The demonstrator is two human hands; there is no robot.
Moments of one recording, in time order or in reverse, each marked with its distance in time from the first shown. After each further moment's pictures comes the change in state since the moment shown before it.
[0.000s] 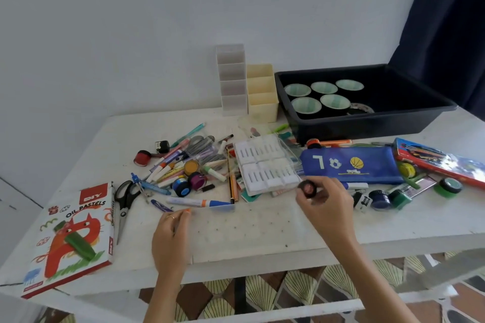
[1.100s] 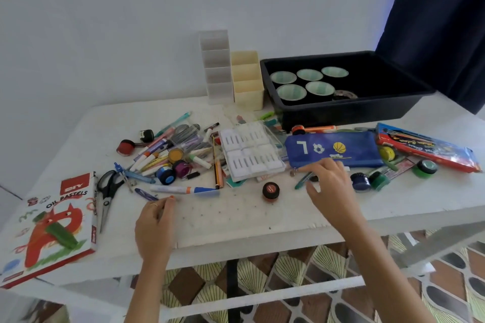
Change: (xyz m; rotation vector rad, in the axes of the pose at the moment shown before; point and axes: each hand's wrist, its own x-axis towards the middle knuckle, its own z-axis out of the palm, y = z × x) left_hand -0.004 0.001 0.001 0.052 0.048 0.011; right_hand 0.013 0.022 -0.037 -0.513 -0.183 -0.212
